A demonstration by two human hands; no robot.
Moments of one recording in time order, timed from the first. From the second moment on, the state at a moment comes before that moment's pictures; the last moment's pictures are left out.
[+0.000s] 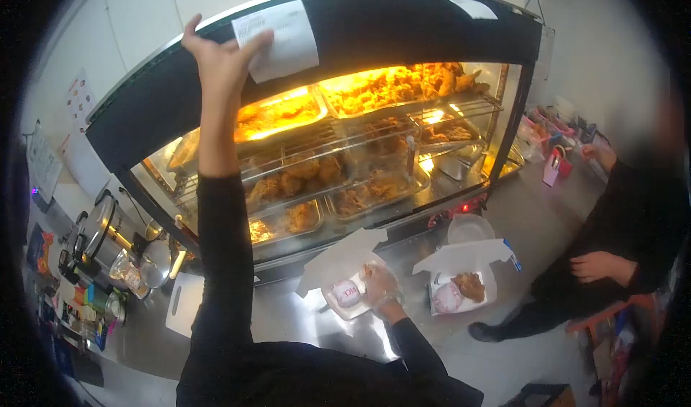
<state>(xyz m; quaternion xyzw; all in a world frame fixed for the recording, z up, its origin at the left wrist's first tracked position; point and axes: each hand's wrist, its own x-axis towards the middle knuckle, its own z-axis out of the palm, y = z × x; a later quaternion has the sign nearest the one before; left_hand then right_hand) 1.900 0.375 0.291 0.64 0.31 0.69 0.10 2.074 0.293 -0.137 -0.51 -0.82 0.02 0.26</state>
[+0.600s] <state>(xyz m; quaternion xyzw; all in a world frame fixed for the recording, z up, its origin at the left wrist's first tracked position) 1.915 0.254 -0.167 0.64 0.75 0.00 0.15 2.073 0.304 -0.158 -0.57 -0.80 0.10 0.19</state>
